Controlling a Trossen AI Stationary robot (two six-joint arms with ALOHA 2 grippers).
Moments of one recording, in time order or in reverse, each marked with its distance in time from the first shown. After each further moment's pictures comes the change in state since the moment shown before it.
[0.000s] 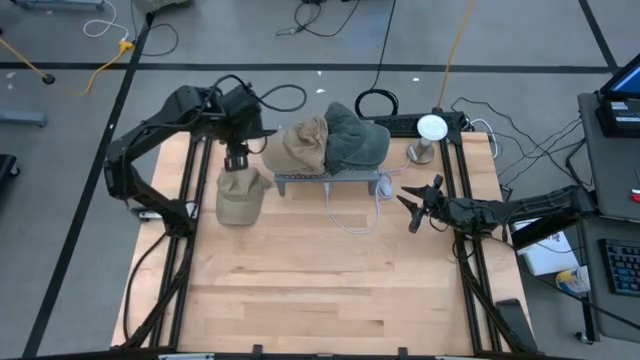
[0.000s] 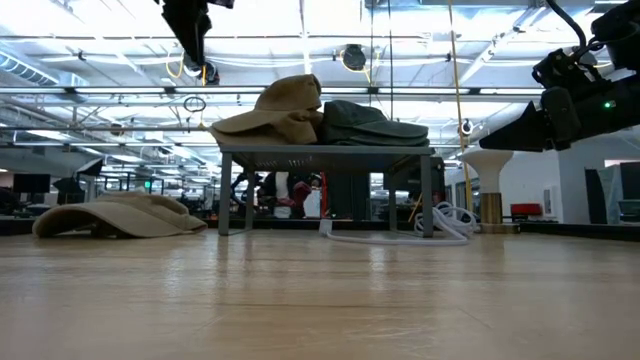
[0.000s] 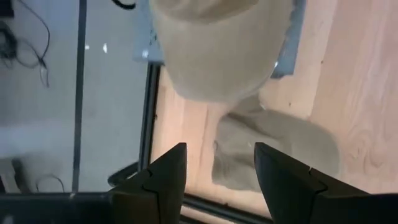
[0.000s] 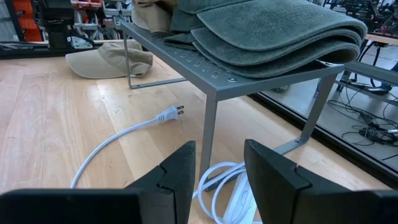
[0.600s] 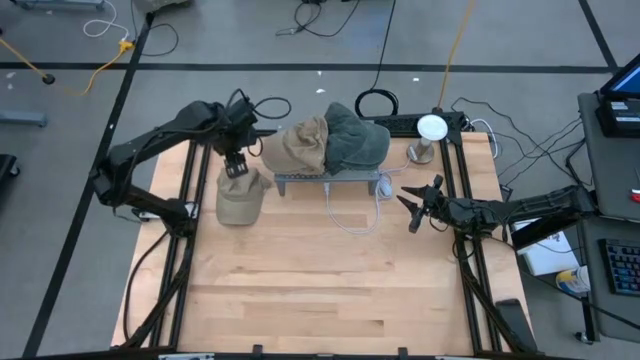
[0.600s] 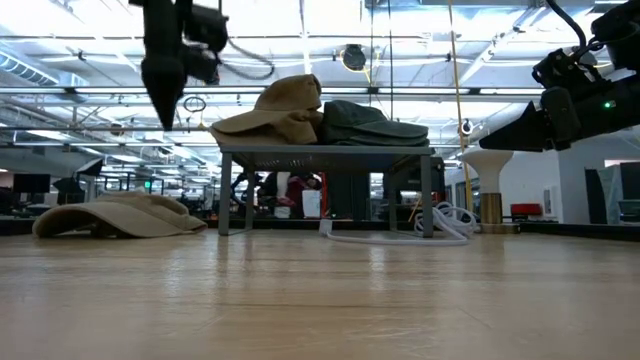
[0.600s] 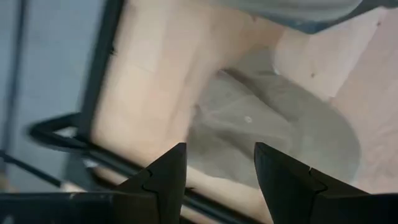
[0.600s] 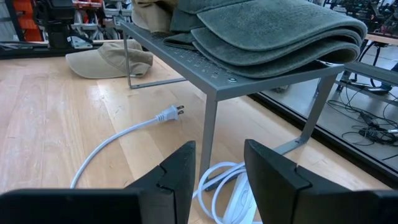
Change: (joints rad) left arm 0.196 -0.109 -0.505 0.229 0.067 -0.089; right arm 0.000 0.000 0.000 0.000 0.000 0.000
